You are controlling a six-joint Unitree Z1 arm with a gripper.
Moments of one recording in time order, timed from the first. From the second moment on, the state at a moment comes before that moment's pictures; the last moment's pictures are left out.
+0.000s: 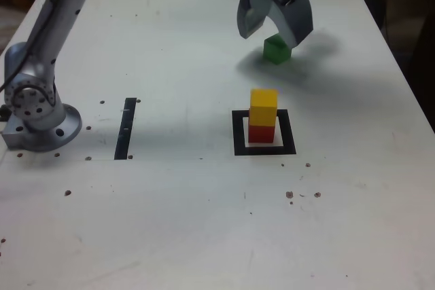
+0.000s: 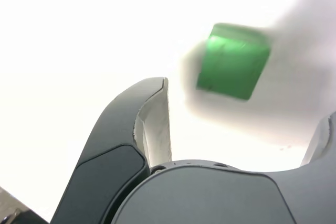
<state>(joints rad) 0.32 2.23 -1.92 1.33 0.26 0.95</state>
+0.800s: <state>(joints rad) 0.33 2.34 -1.97 1.29 0.27 0.95</state>
